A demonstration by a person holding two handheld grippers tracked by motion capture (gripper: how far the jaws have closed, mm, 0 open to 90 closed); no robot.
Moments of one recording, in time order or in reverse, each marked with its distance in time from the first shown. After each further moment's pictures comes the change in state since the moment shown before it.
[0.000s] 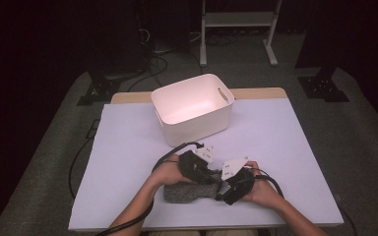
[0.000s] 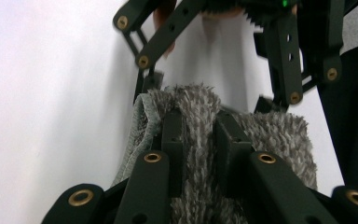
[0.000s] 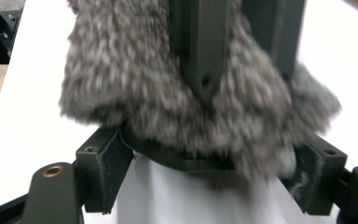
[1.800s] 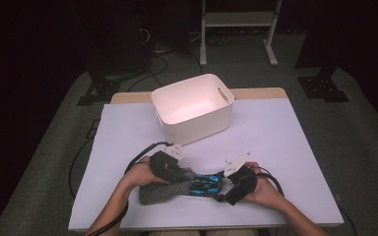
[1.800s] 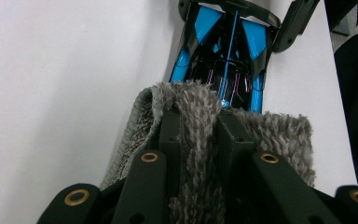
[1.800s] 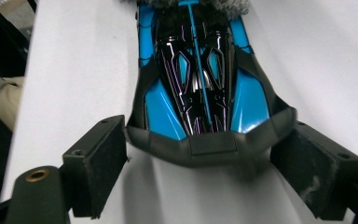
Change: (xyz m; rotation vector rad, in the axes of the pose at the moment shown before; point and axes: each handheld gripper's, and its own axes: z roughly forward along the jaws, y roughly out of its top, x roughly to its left) left arm 0.003 -0.069 -0.048 0.002 0.049 -0.145; right arm -0.004 -0.003 -0.006 0.012 0.052 0.115
